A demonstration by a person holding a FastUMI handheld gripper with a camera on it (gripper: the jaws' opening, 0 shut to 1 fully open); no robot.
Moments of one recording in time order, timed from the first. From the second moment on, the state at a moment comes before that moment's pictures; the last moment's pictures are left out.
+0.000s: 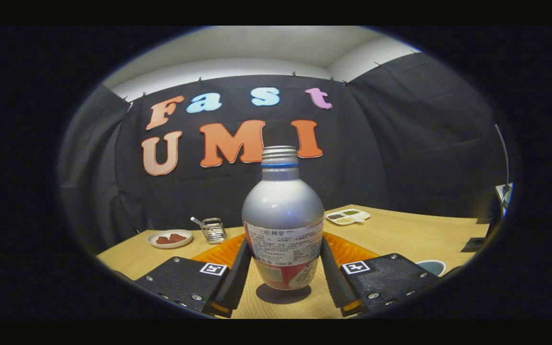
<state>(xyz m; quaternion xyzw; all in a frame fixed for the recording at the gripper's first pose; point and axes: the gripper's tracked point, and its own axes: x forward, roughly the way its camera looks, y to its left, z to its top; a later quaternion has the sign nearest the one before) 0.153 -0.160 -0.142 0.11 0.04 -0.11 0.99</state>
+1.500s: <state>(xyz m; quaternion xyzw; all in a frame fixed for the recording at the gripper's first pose) 0.114 -0.110 -0.126 0.03 0.06 -0.02 1.00</state>
